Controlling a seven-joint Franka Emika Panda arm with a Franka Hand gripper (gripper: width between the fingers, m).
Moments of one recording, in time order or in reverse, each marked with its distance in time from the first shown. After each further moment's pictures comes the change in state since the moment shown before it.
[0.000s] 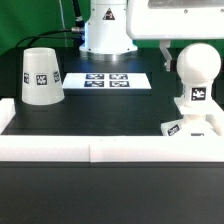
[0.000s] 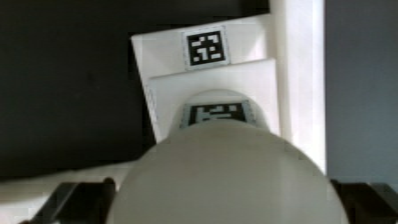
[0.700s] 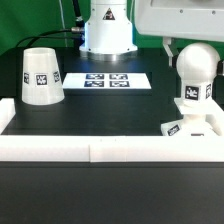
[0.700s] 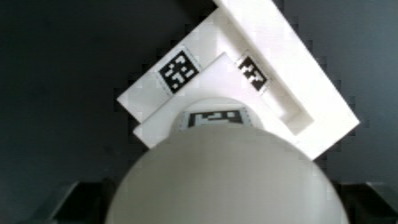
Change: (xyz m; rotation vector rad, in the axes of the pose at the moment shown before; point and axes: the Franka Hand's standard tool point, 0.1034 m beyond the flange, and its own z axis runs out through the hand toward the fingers) arm -0.005 -0.003 0.002 0.012 -0.025 0.436
